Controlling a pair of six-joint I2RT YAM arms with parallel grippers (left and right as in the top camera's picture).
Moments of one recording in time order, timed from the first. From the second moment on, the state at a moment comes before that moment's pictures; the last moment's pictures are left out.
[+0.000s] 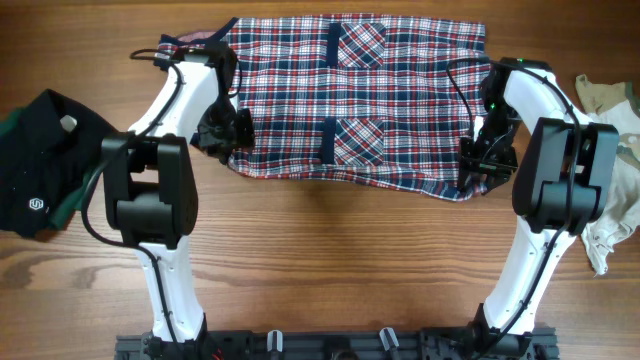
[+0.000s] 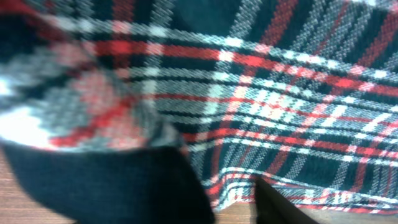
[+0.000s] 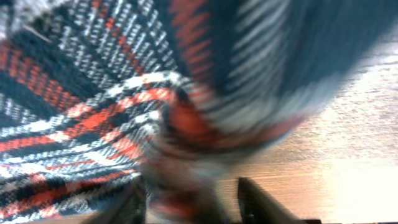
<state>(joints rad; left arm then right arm) -0.12 2.21 1.71 -1.22 0.10 -0.31 -0.12 2.27 1.64 -1.45 -0.02 0.09</state>
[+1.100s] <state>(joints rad) 0.30 1.97 1.32 -0.68 0.45 -0.55 -0.10 2.03 1.63 -0.93 -0.37 -0.19</state>
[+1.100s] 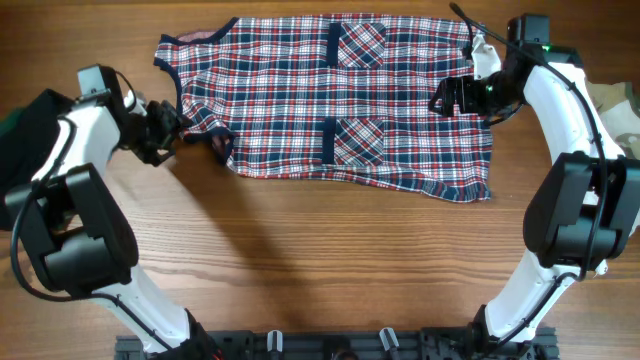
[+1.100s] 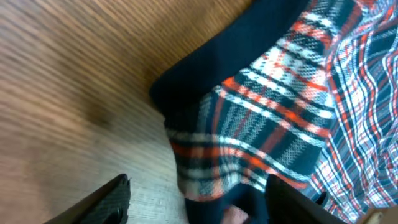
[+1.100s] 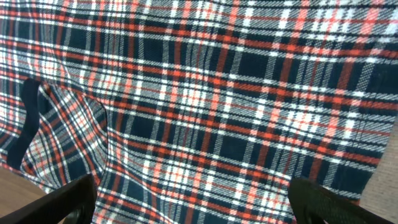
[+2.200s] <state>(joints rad) 0.23 1.97 1.50 -0.67 0.31 -0.33 -0.09 2.03 1.41 -0.65 -0.34 -0.23</state>
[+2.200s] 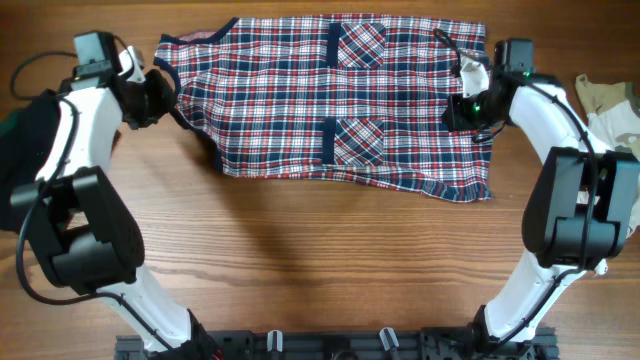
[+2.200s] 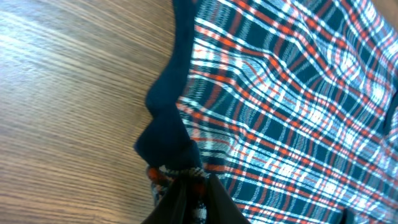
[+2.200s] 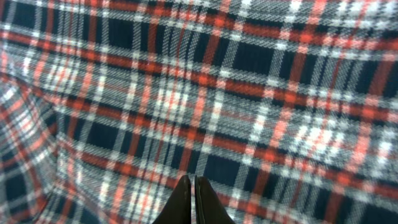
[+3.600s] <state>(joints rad) 0.30 2.02 1.51 -0.68 0.20 -0.13 -0.12 2.03 1.27 -0.44 -0.11 -0.13</state>
